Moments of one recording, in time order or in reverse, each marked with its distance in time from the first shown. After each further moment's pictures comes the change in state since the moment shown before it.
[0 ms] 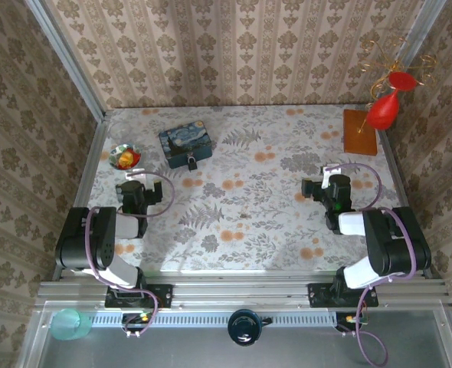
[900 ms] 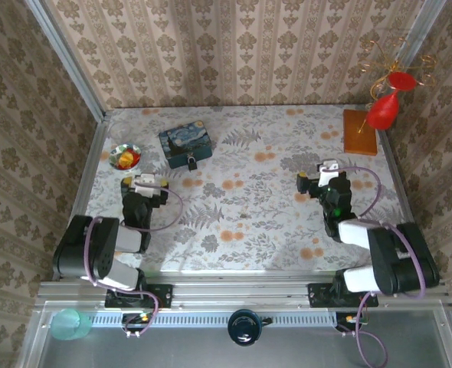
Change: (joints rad) left arm -0.095 -0.104 -0.171 0.344 0.034 0.162; right arm 0.069 -0.188 -0.055 0.093 -0.004 -0.050
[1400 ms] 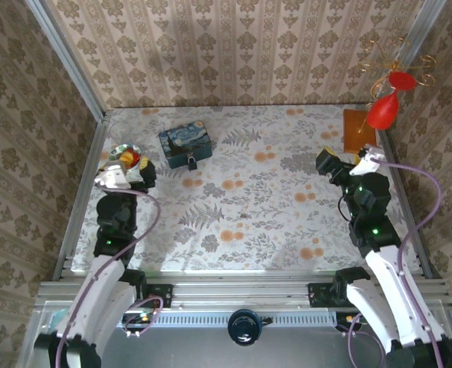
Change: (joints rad) left arm -0.048 -0.843 0.209 -0.802 -0.100 -0.377; right arm -0.002 -0.655 0.302 -0.790 0.024 0.437
